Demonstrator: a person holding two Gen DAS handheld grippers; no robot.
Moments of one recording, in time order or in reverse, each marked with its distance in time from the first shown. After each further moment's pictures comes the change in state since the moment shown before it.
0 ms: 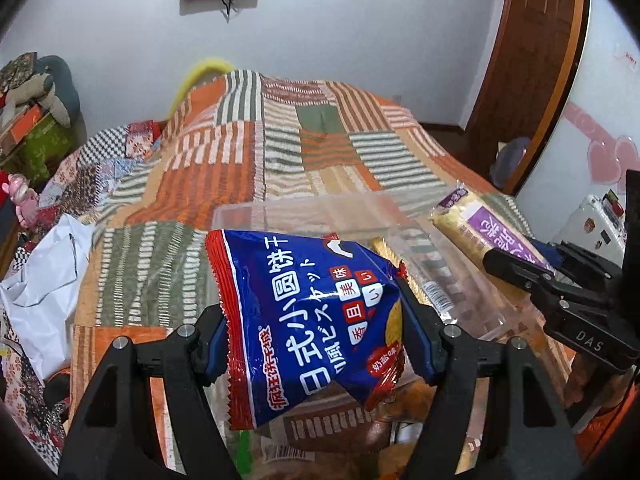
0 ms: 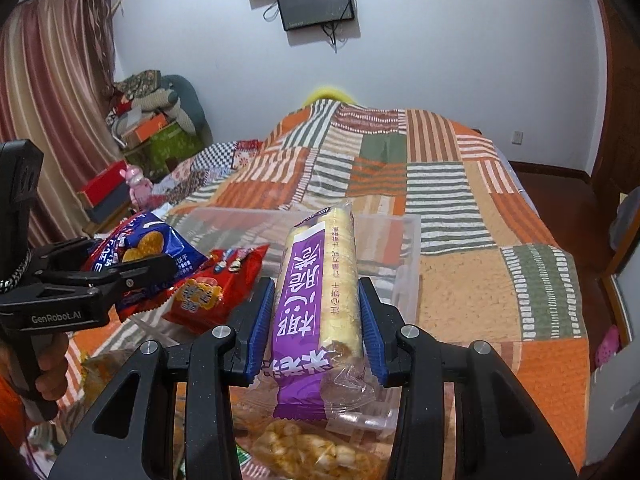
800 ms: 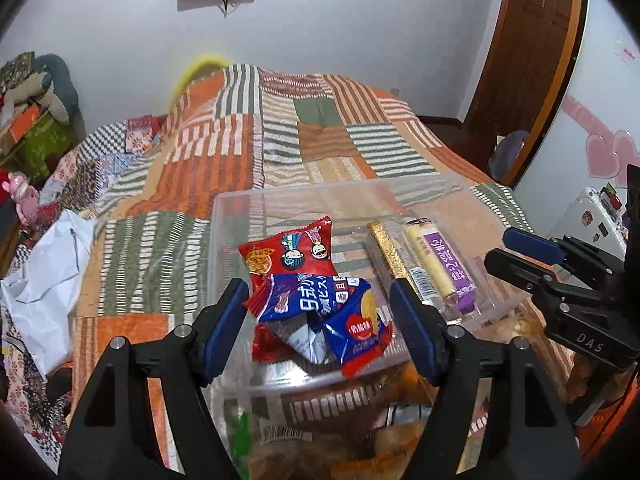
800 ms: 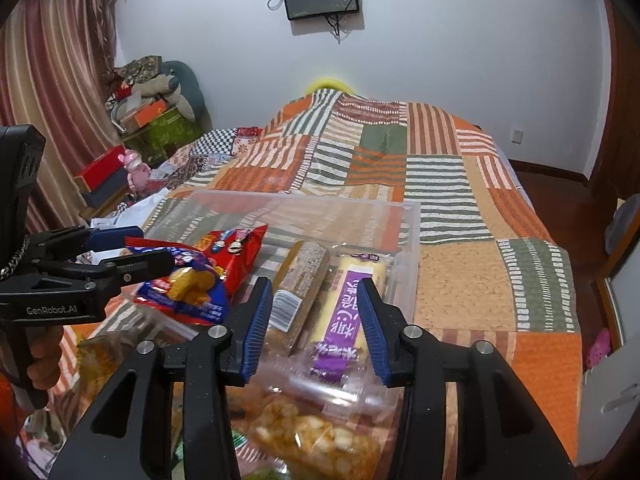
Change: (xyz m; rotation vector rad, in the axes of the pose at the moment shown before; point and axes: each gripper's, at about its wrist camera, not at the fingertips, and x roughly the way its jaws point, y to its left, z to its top) left arm -0.019 -0.003 -0.009 0.014 -0.006 0.010; right arm -0.012 0.002 -0.004 -0.026 0.014 -0.007
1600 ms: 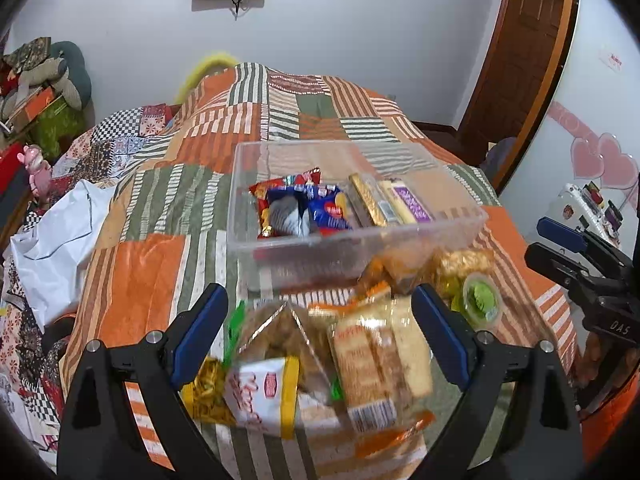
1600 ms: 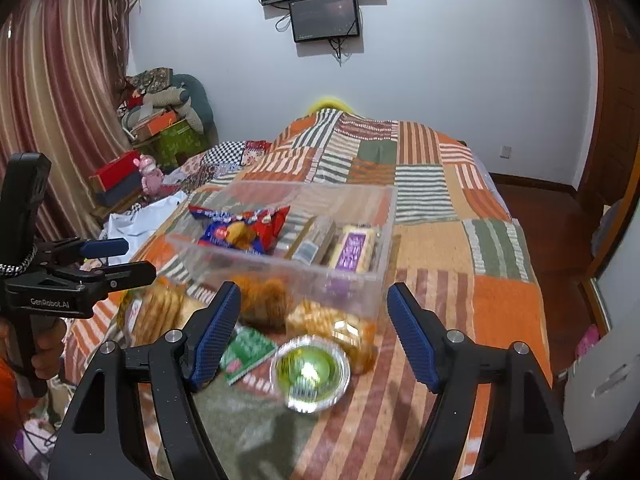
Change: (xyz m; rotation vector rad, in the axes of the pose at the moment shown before) left arm -0.069 -0.010 -0.075 -0.043 -0.021 -0.015; right arm -0.067 0.010 -0.048 -0.007 -0.052 -0.014
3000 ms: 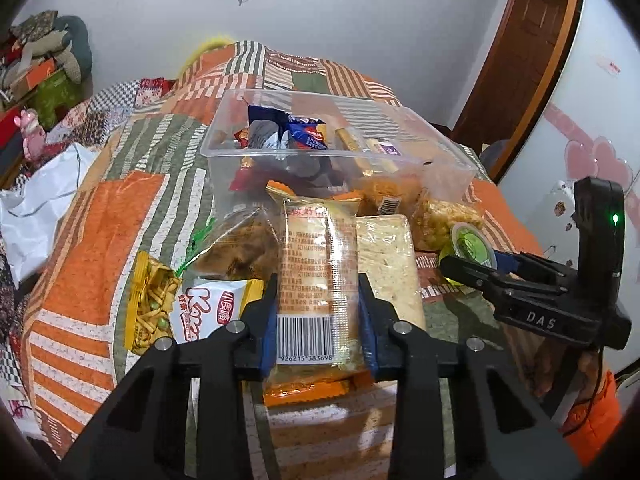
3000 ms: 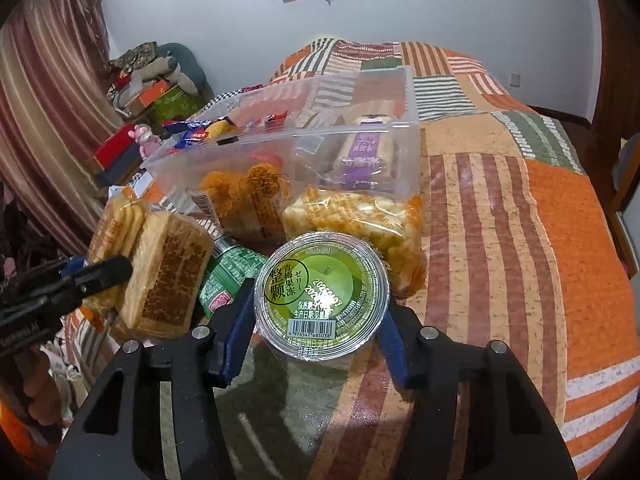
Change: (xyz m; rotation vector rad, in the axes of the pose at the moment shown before) left arm 0.013 -0.007 -0.054 -0.072 0.017 -0.056; right arm 0.048 0.001 -0.054 0.093 0.170 0.050
